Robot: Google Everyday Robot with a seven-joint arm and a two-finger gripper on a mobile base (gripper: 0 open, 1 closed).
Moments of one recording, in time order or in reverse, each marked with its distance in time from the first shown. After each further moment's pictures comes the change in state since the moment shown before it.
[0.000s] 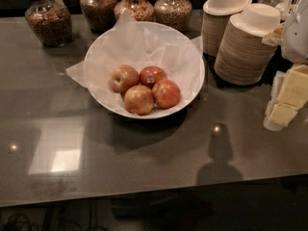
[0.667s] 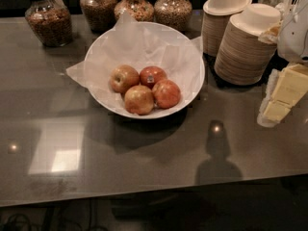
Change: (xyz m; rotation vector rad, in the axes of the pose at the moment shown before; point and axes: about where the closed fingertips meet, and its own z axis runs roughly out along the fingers) arm -0.007 -0.007 0.005 0.020 -0.051 -0.002
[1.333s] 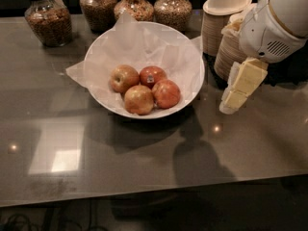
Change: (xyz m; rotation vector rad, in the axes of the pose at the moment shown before) arm -0.062 -0.023 0.032 0.009 -0.182 -0.087
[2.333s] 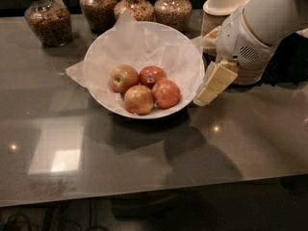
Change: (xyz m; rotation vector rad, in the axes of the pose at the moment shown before) arm -0.024 -0.012 0.038 -0.023 -0.102 0.013
